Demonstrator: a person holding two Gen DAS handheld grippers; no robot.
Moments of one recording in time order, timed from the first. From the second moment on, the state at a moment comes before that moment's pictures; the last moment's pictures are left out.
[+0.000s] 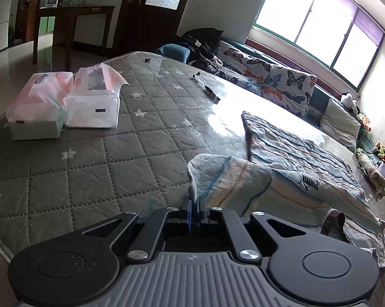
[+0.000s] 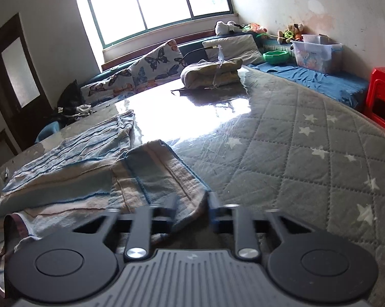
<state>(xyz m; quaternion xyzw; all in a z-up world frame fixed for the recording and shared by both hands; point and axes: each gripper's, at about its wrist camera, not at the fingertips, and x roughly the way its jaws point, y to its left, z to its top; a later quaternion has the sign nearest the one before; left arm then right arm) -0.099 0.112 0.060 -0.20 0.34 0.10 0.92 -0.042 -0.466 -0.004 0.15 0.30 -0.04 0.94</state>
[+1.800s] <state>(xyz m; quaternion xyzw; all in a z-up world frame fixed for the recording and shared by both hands) -0.079 -0.060 0.031 0.05 0.38 -0.20 0.90 -0.084 -0.273 0.022 -0.13 0.37 0.32 0.86</state>
